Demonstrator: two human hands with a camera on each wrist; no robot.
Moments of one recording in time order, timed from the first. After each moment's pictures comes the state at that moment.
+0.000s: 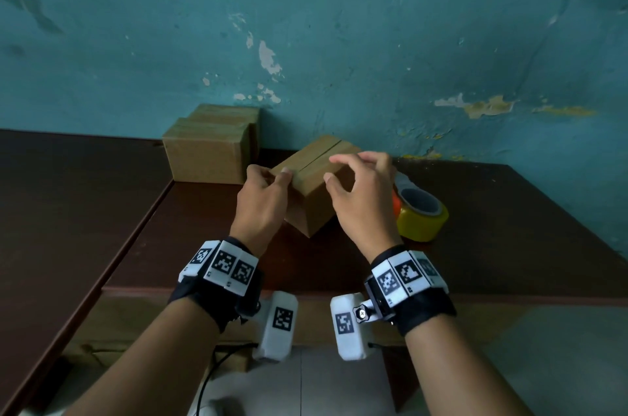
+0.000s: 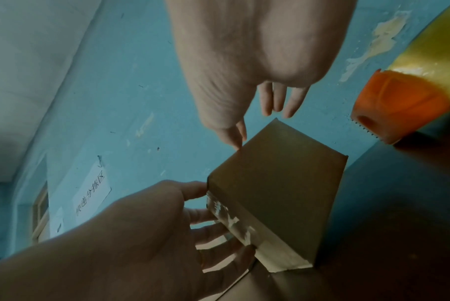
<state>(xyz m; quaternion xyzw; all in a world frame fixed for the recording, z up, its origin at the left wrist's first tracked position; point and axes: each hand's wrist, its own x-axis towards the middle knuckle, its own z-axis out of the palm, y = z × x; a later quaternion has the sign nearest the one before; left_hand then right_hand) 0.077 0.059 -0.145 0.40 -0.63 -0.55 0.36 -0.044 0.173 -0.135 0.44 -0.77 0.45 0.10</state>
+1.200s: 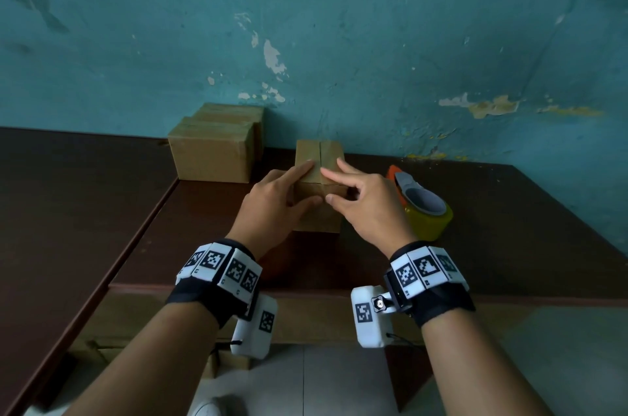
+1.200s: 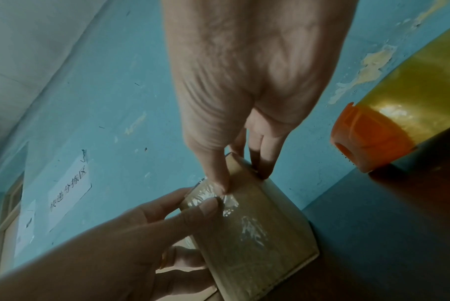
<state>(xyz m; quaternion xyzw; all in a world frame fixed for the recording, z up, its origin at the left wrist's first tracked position) 0.085 0.046 -0.167 0.27 -0.88 -0.24 0.32 -0.063 0.180 -0.137 0.52 -0.74 0.42 -0.05</state>
